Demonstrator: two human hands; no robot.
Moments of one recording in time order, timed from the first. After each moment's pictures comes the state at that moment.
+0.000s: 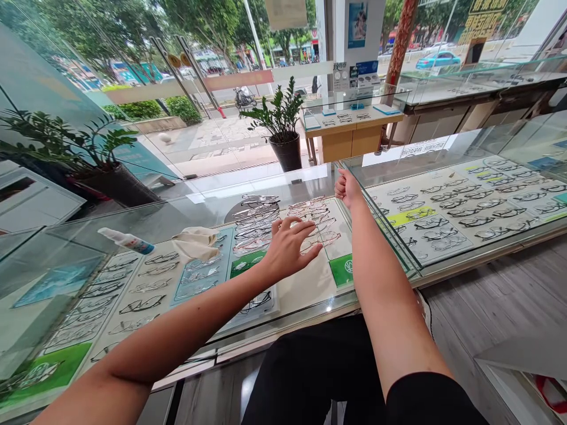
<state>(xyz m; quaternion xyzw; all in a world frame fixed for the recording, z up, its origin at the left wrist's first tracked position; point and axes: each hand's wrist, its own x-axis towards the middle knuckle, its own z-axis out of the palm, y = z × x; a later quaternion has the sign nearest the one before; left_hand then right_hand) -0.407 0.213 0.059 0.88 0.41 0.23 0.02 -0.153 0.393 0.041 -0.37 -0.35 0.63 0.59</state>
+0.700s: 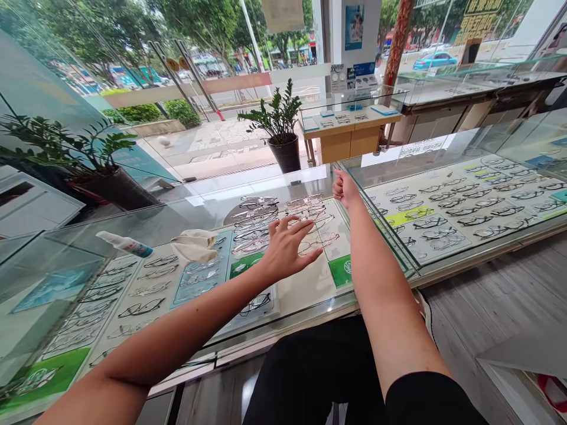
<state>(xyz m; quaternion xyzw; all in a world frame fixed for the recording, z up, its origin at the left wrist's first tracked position) -0.409 0.214 0.059 0.88 0.40 0.24 0.04 -0.157 0.390 0.044 -0.38 -0.36 0.62 0.58</state>
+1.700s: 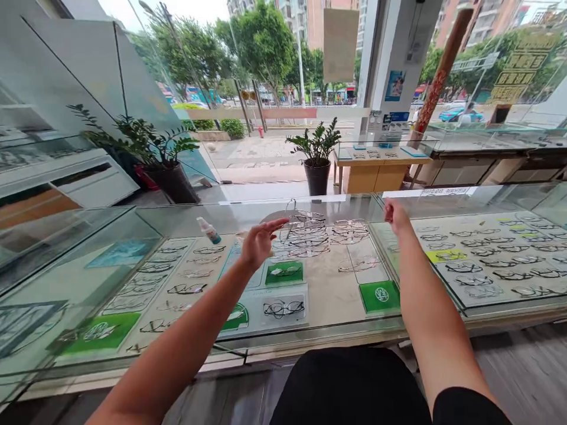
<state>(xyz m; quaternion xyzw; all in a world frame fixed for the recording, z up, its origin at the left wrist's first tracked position) -0.595 0.236 0.084 0.54 0.45 0.54 0.46 -0.158 0.358 0.089 -0.45 -0.45 0.51 0.57</state>
